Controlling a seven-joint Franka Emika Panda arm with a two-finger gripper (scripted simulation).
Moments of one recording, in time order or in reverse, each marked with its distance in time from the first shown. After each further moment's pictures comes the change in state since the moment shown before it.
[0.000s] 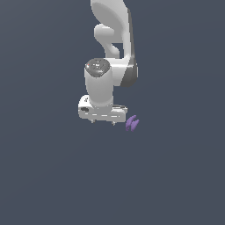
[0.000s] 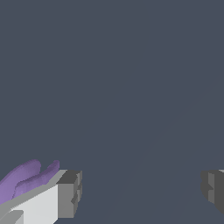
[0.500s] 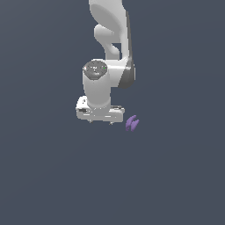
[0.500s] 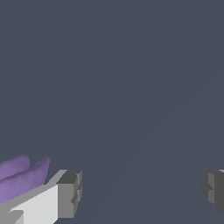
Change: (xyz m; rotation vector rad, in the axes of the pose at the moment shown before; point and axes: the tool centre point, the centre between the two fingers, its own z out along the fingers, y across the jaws) arm -0.004 0.012 0.007 -0.015 -0.024 -0.026
